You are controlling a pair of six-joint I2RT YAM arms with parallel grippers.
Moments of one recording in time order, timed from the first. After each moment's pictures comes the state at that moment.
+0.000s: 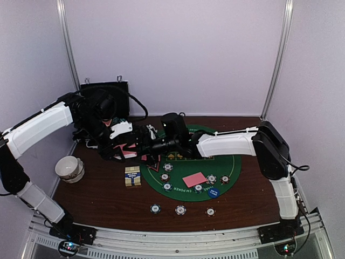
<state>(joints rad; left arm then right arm) -0.56 1.48 1.43 -1.16 0.29 0.71 0.94 2.20 1.68 0.26 -0.69 1.23</state>
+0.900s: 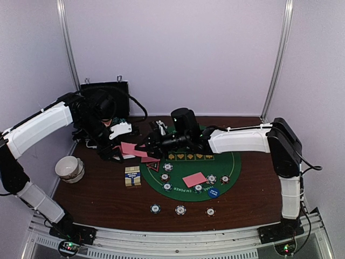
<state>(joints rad) -0.56 1.49 1.43 -1.18 0.27 0.71 0.91 2.06 1.54 0.22 -0.70 1.21</state>
